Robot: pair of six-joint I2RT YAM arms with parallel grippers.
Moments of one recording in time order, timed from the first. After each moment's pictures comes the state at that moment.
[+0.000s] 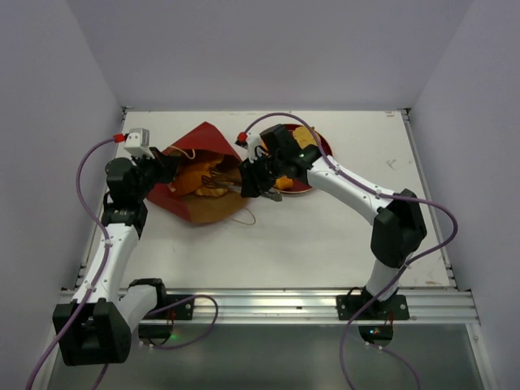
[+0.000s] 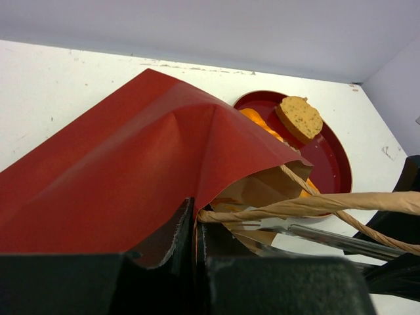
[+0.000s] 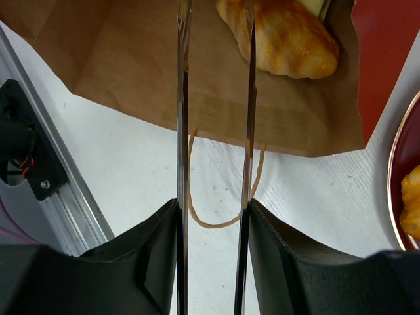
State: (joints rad) left arm 0.06 0.99 0.69 0.13 0.39 -0.32; right arm 0.72 1.79 1.54 -0.57 -0.41 0.06
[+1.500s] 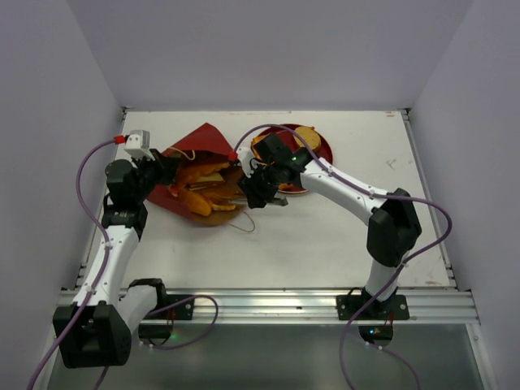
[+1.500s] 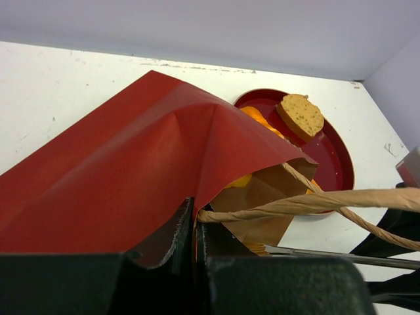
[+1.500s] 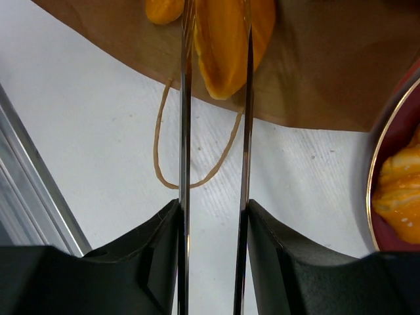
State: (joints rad) left arm 0.06 0.97 0.67 0.13 0.39 -0.31; right arm 0.76 1.82 1.56 -0.72 -0.34 -0.17
